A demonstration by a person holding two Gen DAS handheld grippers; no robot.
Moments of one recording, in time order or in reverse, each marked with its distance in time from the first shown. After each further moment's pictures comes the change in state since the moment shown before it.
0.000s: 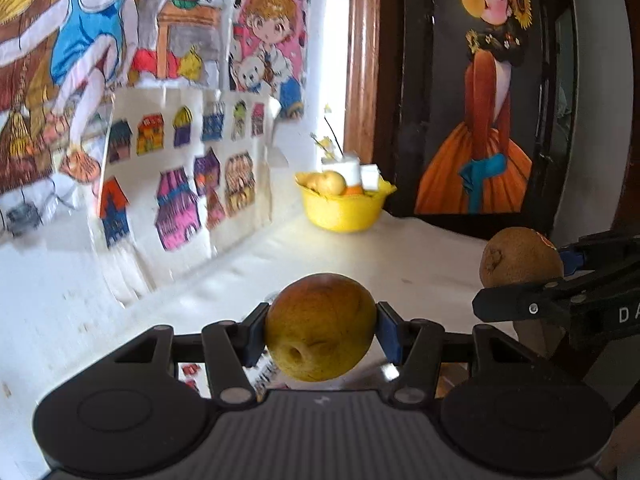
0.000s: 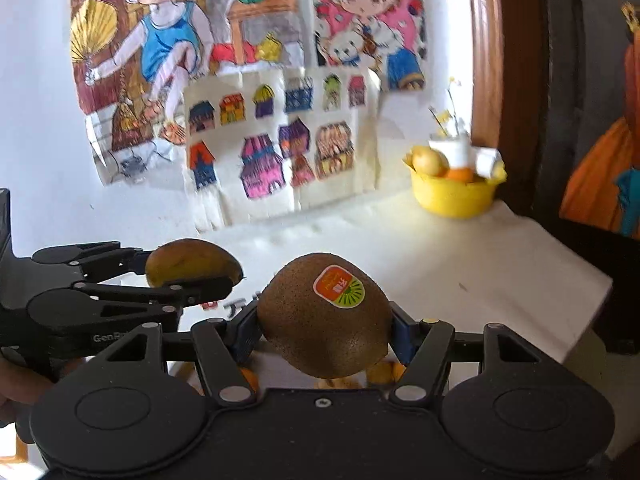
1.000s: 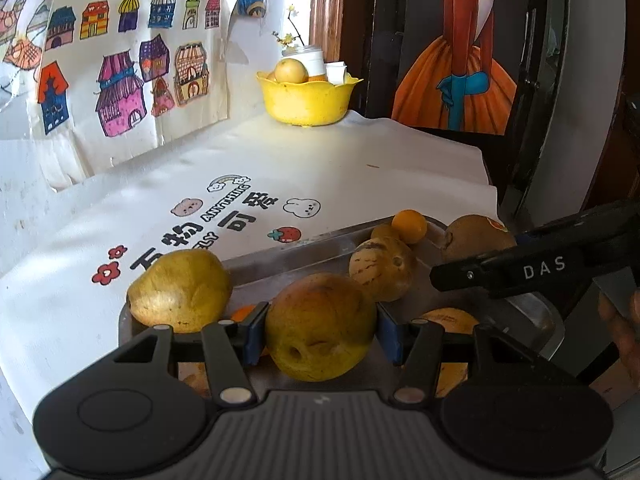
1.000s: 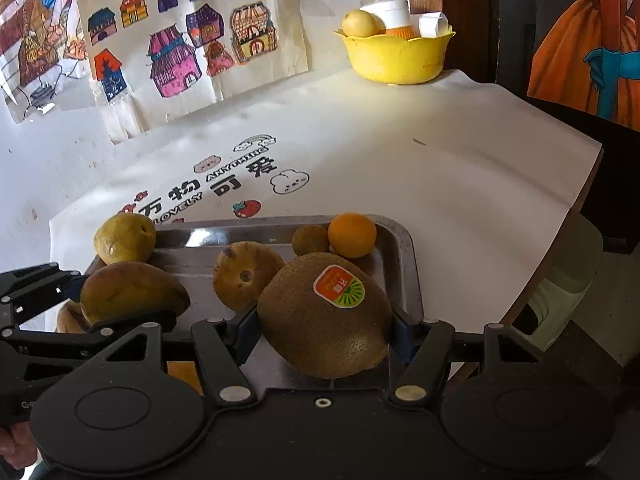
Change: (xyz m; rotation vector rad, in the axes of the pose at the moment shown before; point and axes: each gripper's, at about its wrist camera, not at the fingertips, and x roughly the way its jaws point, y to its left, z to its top) left arm 0.042 -0.040 -0.084 0.029 0.199 -0.046; right arm 0.076 -0.051 -0.089 0.145 0.221 -0.078
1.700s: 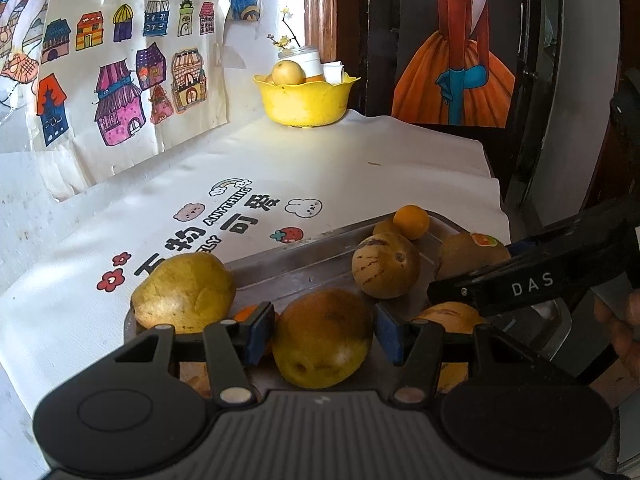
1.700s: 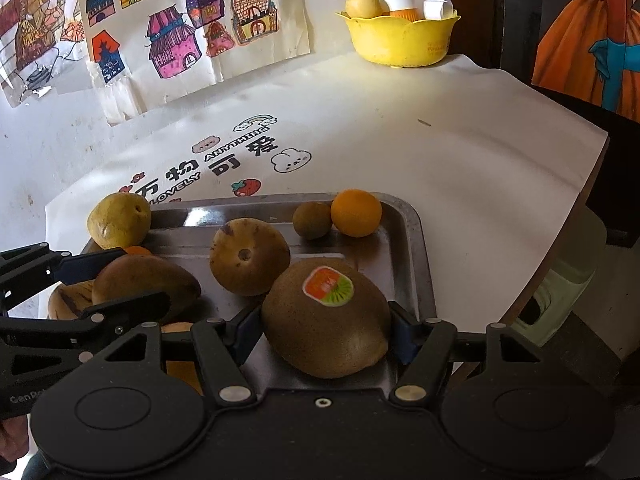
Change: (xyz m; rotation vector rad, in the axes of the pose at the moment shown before) left arm 0.001 -0.002 0.000 0.031 0.000 0.018; right arm 0.010 0.003 -0.005 -0.006 0.036 -0.002
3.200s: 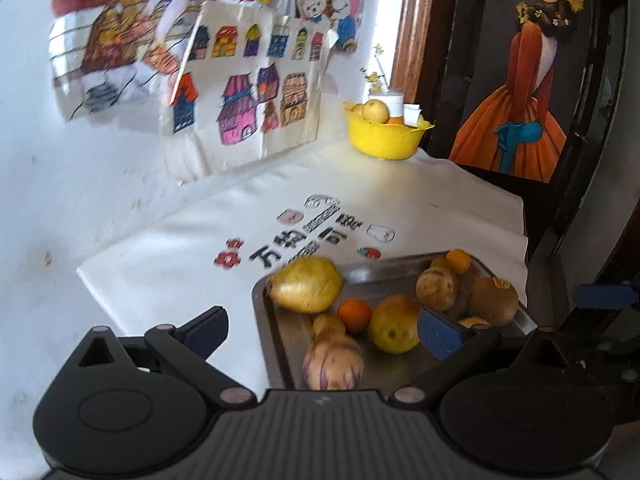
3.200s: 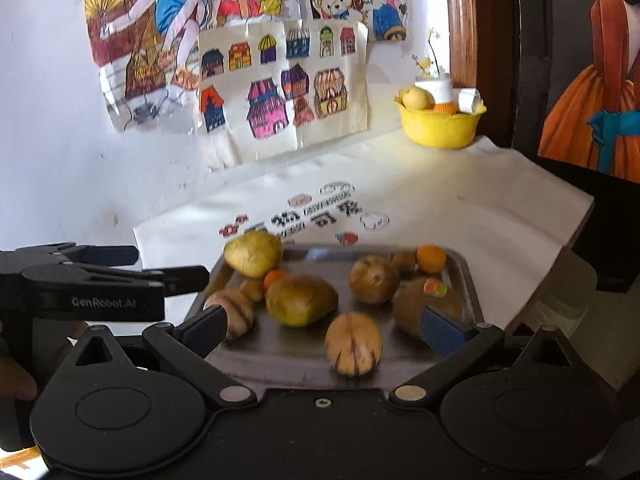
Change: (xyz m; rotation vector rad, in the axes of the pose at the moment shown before) left arm -0.103 0.056 0.001 -0.213 -0.021 0.109; right arm -0.129 0.097 -0.033 -0.062 -0.162 0.020
